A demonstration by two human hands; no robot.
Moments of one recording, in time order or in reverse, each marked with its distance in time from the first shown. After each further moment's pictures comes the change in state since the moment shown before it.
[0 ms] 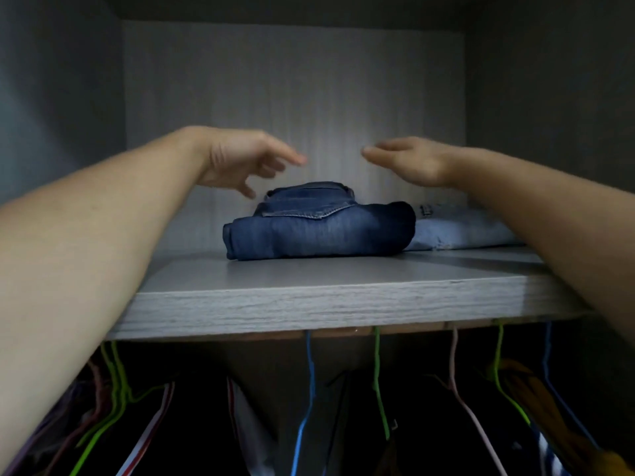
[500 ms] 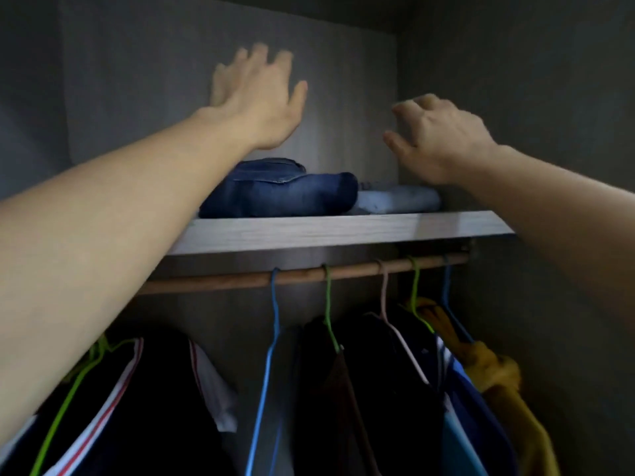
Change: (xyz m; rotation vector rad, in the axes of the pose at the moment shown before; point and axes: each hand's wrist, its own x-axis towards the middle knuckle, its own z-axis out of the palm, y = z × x) left_hand -0.052 0.051 0.057 0.743 0.875 0.401; right_hand -0.127 -0.002 -0.027 -0.633 0.457 0.059
